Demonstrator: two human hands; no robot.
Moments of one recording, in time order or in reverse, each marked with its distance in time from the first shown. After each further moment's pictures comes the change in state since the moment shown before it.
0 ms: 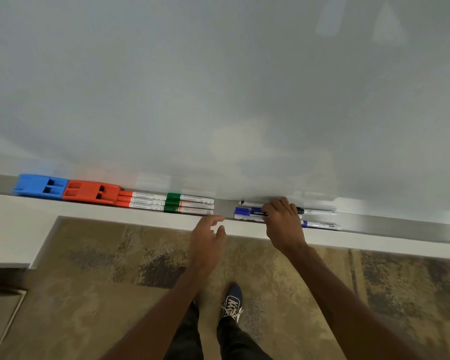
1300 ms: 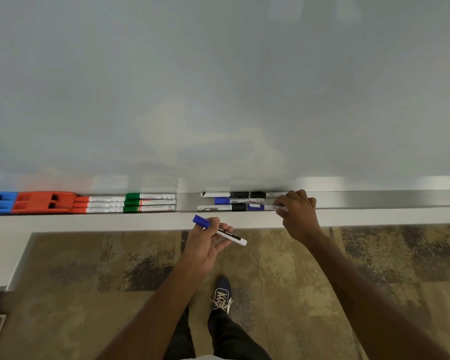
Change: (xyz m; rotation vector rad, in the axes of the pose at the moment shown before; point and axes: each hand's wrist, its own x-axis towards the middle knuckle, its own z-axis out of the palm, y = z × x) left_hand -0.028 0.041 0.062 -1.026 -0.308 -0.670; right_hand -0.052 0.122 -0.026 0.164 -0.046 0.219
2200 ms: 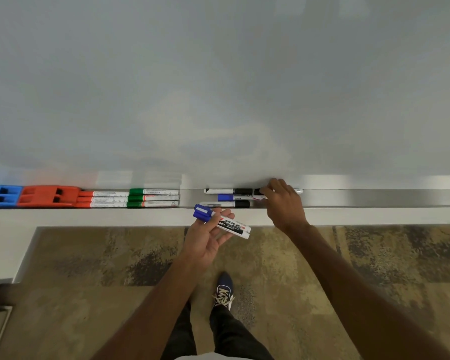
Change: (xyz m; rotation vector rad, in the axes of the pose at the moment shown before) left_hand -0.003 0.008 0.002 -0.086 -0.025 0.018; right_hand 0.020 -0.040 0.008 -0.141 0.159 -0.246
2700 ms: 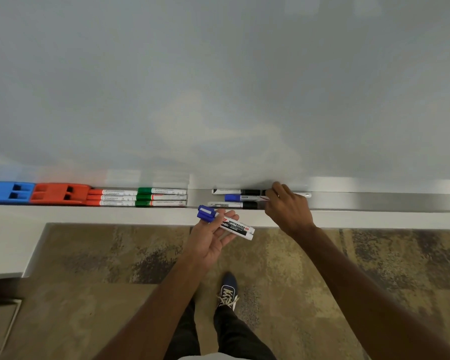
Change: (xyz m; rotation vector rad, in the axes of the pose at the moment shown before) left_hand 0.000 0.006 -0.008 -0.008 -0.003 -0.012; right_hand 0.001 -0.009 -0.004 -0.137 -0.029 -0.108
